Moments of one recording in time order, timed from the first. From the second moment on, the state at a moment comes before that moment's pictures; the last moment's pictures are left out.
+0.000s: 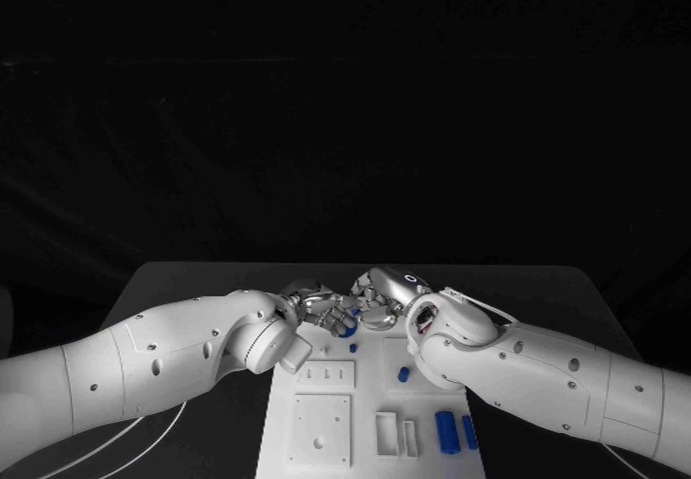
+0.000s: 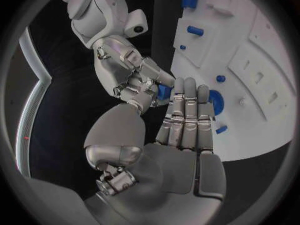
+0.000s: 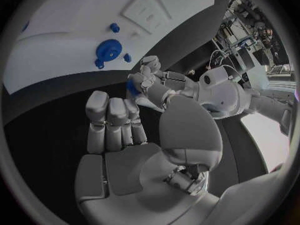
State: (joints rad) left arm 1.35 -0.60 -0.12 1.33 -0.38 -0.30 -0.17; left_hand 1.02 0.01 0.51 -0.19 0.05 0.91 0.13 0.36 0.41 1.31 0.06 0.15 0.22 1.03 0.03 0.69 0.61 0.05 0.82 -0.07 0.58 1.31; right arm 1.22 -0.52 0.03 1.37 -1.55 -0.40 -0.31; right_hand 1.10 -0.13 0.79 -0.25 0.05 1.01 0.06 0.35 0.46 1.10 -0.02 1.23 1.21 1.30 -0.12 1.23 1.02 0.18 1.22 -0.08 1.11 1.31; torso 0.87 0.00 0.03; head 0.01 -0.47
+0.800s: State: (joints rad) left arm 1.35 -0.60 -0.12 1.33 -0.41 -0.30 -0.18; left_hand 1.00 0.01 0.56 -0.22 0.05 1.00 0.12 0.42 0.47 1.41 0.01 0.22 0.28 1.07 -0.01 0.79 0.64 0.04 0.87 -0.11 0.65 1.31; right arm 1.22 -0.53 0.03 1.37 -1.55 -0.39 -0.31; right_hand 1.10 -0.14 0.79 -0.26 0.05 1.01 0.06 0.35 0.46 1.10 -0.02 1.23 1.21 1.30 -0.12 1.23 1.02 0.18 1.22 -0.08 1.11 1.31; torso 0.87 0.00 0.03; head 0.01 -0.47
